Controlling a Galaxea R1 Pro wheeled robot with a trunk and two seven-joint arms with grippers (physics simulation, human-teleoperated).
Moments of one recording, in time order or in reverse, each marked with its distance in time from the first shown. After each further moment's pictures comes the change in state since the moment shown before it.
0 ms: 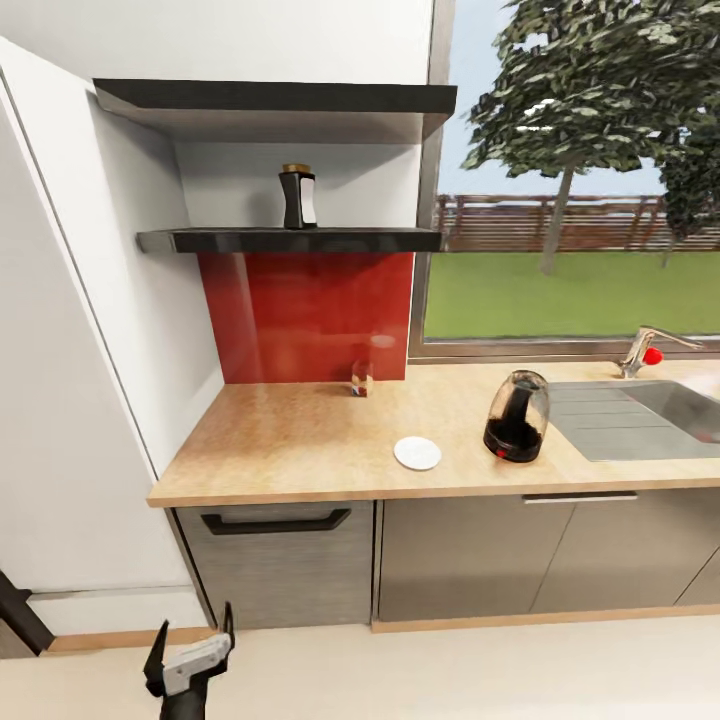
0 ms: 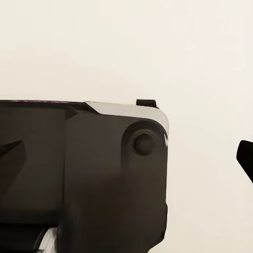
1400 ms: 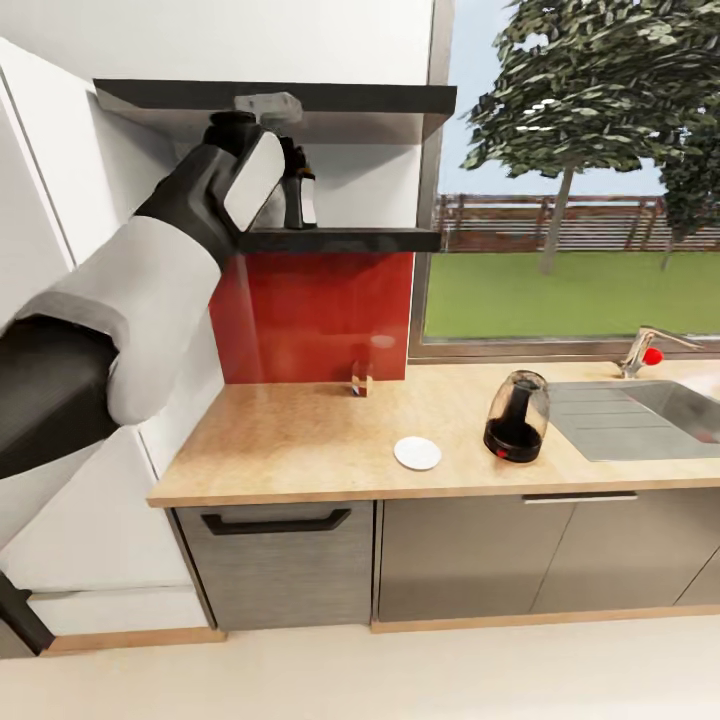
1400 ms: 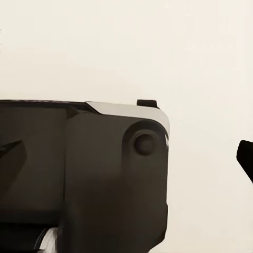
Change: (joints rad) left arm -1.750 -0.103 -0.332 0.216 0.453 1.379 0.241; right arm 0.000 0.002 0.002 0.000 0.001 0.000 0.000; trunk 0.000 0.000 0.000
